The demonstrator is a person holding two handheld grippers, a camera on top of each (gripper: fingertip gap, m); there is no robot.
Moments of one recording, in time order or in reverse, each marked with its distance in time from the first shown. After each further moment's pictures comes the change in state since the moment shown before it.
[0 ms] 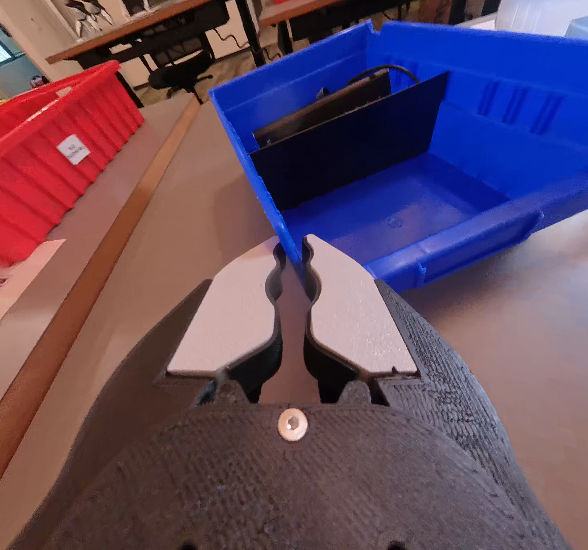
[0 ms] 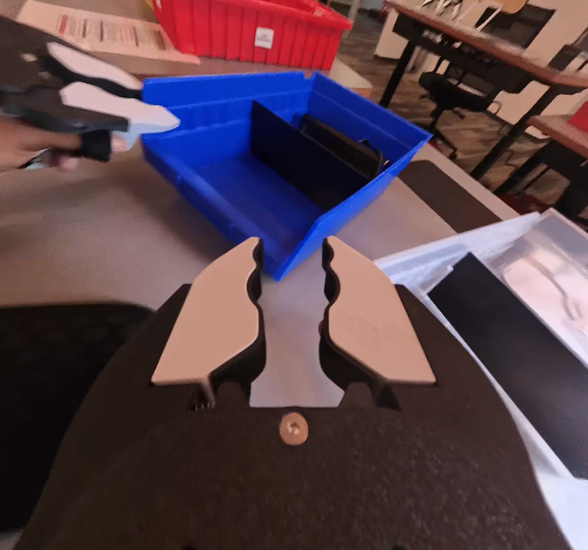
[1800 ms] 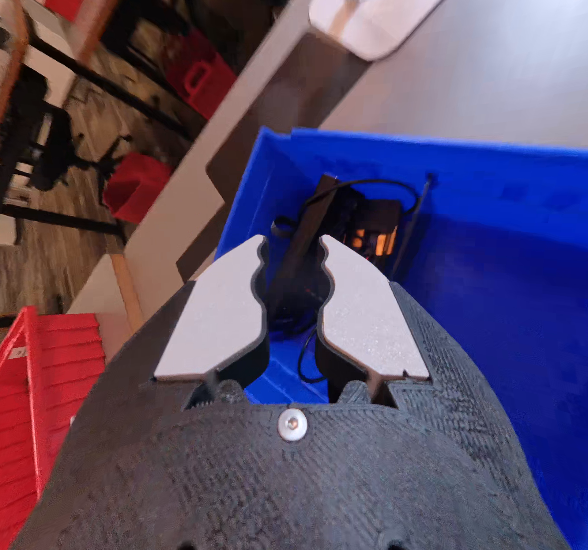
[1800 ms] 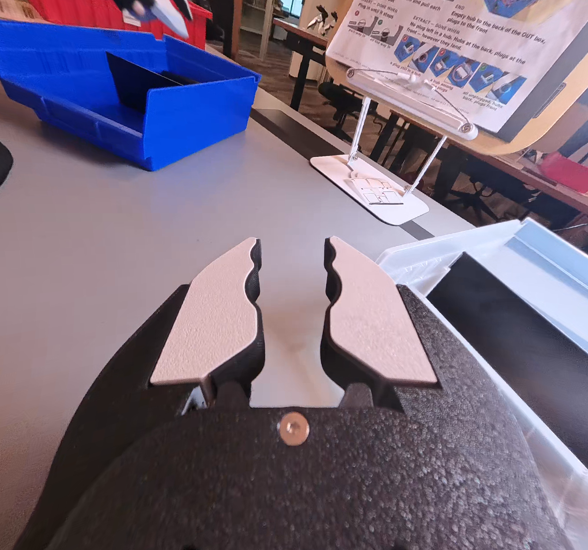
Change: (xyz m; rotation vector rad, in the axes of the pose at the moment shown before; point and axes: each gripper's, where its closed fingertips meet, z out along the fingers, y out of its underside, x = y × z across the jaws) left arm 0.101 -0.141 0.149 -0.228 0.365 0.580; right arm 0.171 0.129 -0.228 0.085 0.238 0.018
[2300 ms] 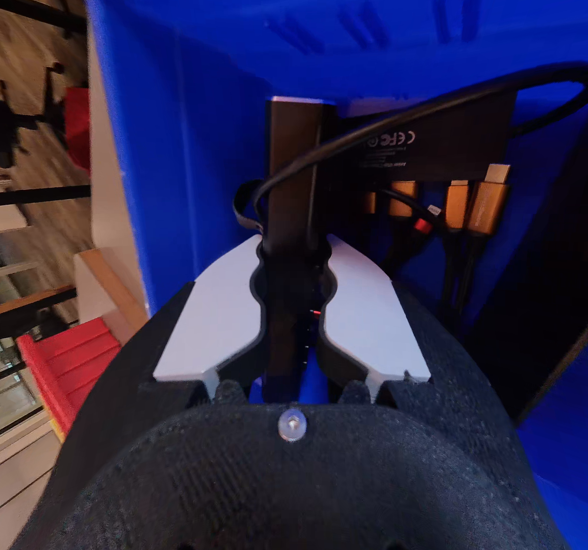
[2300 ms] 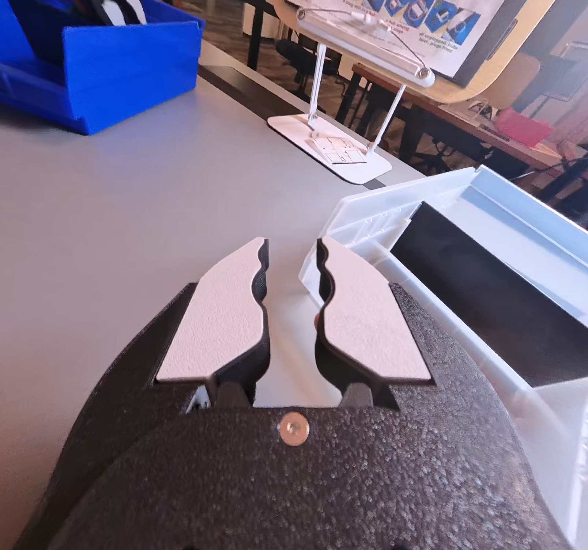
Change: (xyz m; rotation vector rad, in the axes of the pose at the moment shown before) left arm -0.001 0.066 0.101 -0.359 0.073 0.237; right arm 0.030 0.031 -0.007 -0.107 0.135 0.015
